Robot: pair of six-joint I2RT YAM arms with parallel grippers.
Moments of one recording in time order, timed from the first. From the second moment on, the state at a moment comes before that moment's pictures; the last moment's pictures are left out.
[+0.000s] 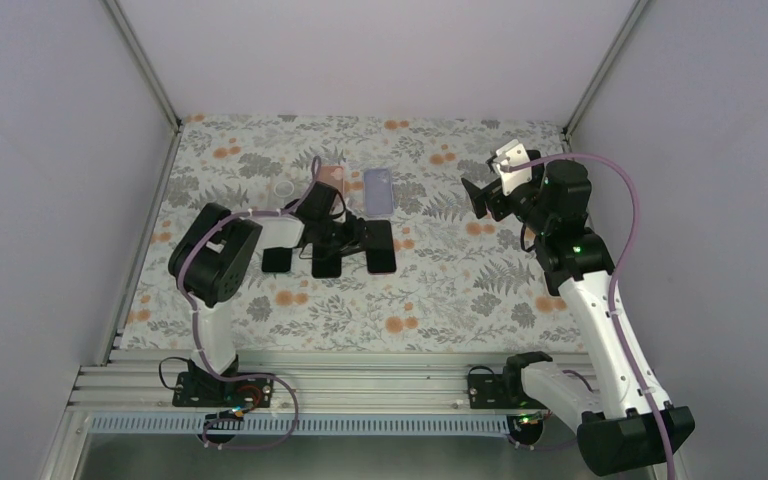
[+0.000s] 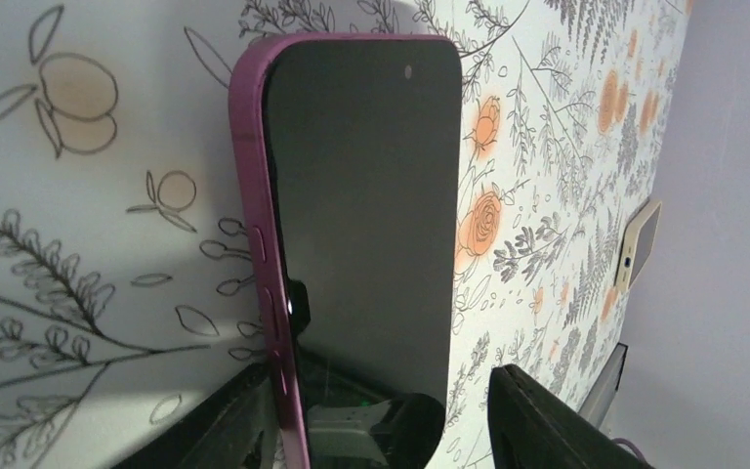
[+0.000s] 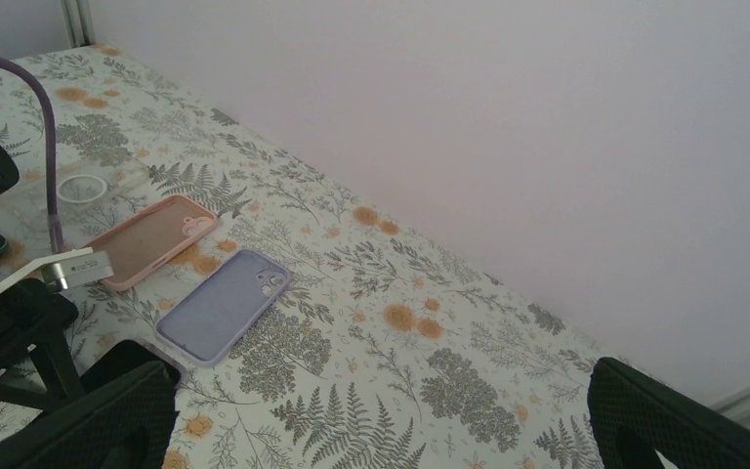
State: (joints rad) left arm -0.48 1.95 1.04 0.00 0.67 -0.81; right arm 0.19 0.98 1.05 -0.38 -0.23 -0.37
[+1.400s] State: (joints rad) left arm -0.49 1.70 1.21 -0.20 0.49 -0.52; right arm -0.56 1.10 0.86 -0.88 -0.30 -0.61
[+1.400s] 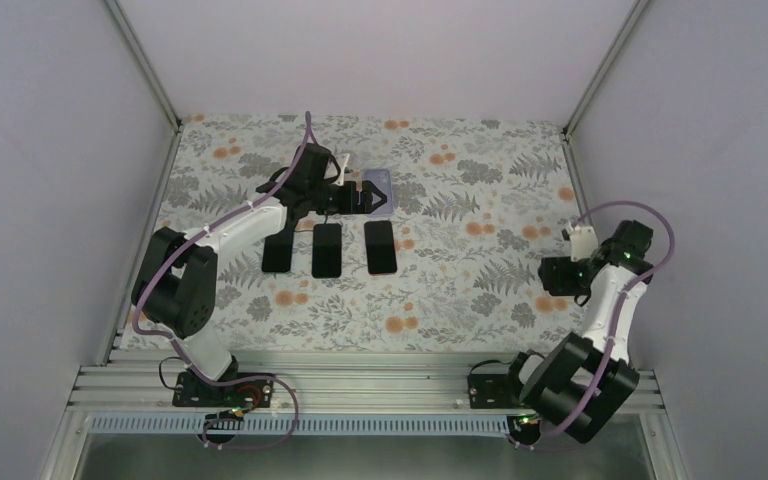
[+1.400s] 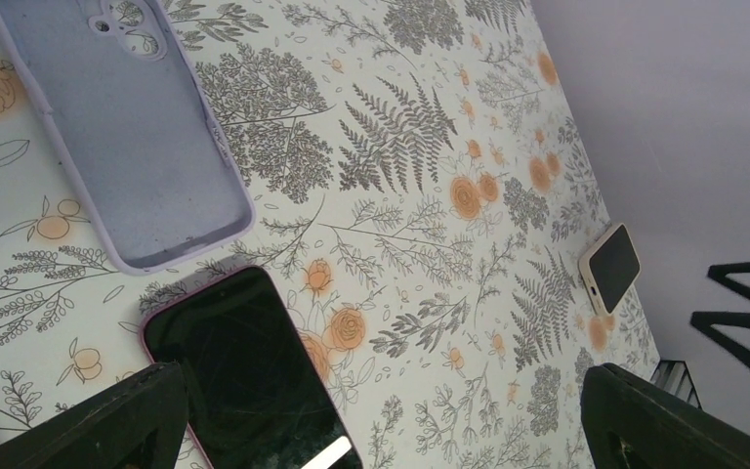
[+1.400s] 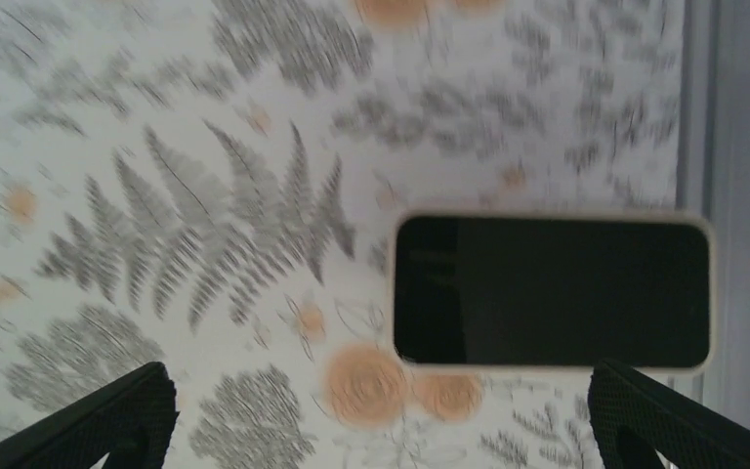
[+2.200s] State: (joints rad) left arm -0.49 1.70 1.21 -0.20 0.51 -0.52; right arm -0.87 1.39 0.66 -0.50 -0.06 -1.05
